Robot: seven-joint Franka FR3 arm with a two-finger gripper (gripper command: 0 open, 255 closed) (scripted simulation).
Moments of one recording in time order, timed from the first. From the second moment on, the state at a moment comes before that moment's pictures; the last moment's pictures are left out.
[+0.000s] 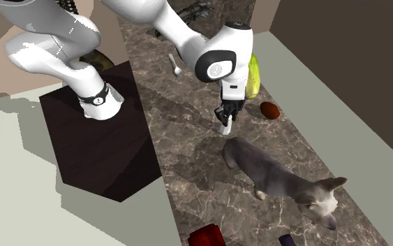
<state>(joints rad) 0.09 0.40 0.71 -2.18 -0.78 2.47 1.30</state>
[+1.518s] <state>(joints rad) -0.02 0.20 0.84 -2.17 -0.52 2.35 1.10</state>
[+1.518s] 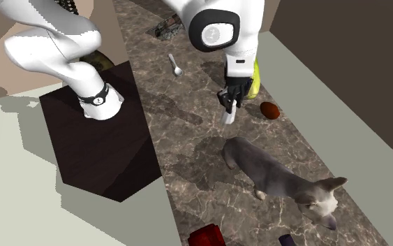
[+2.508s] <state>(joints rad) -0.07 0.04 0.89 -2.11 -0.30 2.22 0.93</state>
